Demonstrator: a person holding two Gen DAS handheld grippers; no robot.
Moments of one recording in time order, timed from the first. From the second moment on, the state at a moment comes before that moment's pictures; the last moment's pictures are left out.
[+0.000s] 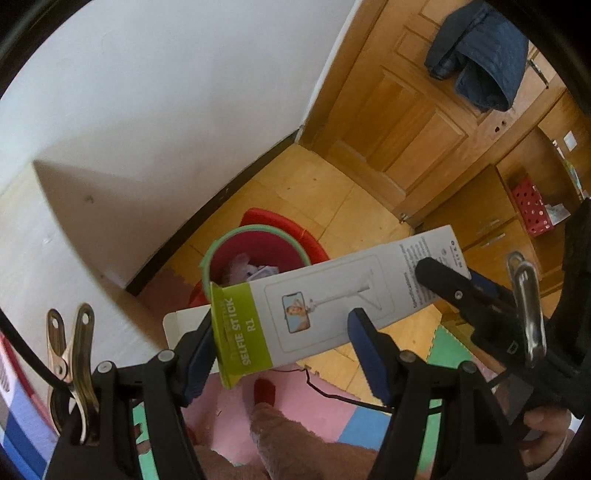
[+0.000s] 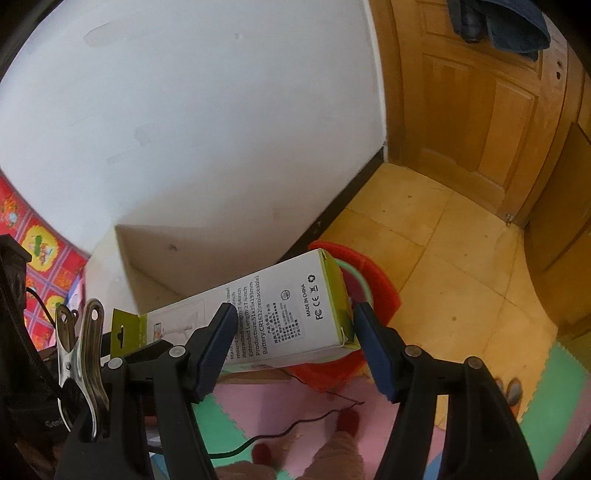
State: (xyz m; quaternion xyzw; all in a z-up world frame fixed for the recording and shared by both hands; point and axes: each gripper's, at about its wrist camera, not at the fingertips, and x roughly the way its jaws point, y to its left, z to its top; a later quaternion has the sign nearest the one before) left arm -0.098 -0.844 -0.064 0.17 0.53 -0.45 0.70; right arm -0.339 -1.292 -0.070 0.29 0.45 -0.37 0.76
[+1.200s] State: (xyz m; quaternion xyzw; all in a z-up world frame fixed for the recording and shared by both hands) left arm -0.039 -0.935 -0.323 0.19 0.56 -0.44 0.68; right arm -0.362 -1.396 -0.308 0.31 0.52 -0.39 0.69
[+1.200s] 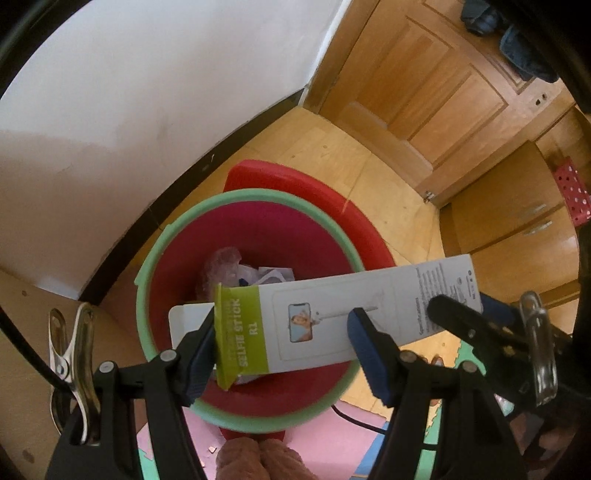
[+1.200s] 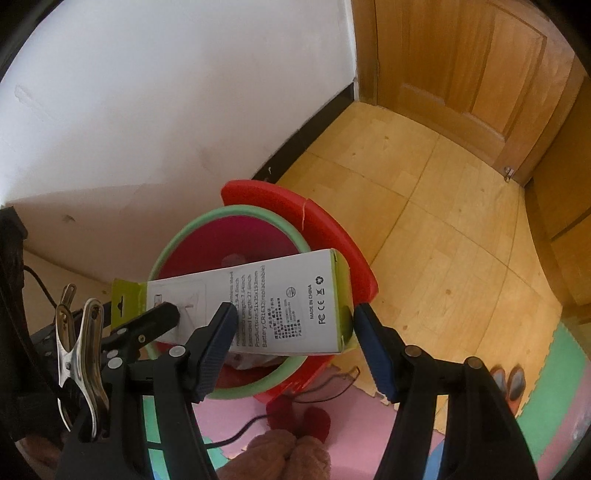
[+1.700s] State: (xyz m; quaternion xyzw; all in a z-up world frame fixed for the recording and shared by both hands) left arm -0.020 -0.929 -0.339 0.19 0.58 -0.41 0.68; right arm -0.355 -1.405 -0.333 0.32 0.53 -0.38 0.69
